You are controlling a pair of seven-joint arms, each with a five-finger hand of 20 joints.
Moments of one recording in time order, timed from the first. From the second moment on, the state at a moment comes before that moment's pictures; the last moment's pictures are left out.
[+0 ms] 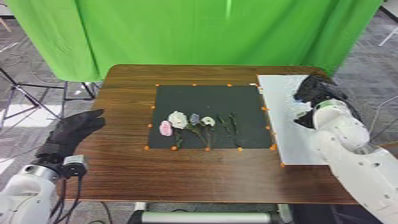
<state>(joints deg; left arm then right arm) 123.0 -55.3 -106.1 -113.3 54.5 -0.1 -1.4 -76.9 -47.1 66.8 -97.6 -119.3 6.4 34.6</state>
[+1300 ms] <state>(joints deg) 123.9 -54.5 -107.1 -114.2 54.5 -0.3 -1.7 -66.2 -75.5 59.9 -83.2 -109.6 -2.9 41.1</state>
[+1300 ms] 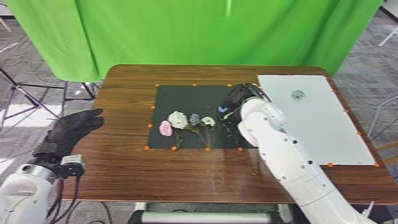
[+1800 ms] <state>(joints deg) 123.9 -54.6 -107.4 -114.1 54.4 -1.8 -1.5 -66.3 -73.9 59.3 -86.0 -111.8 -5.1 40.2</state>
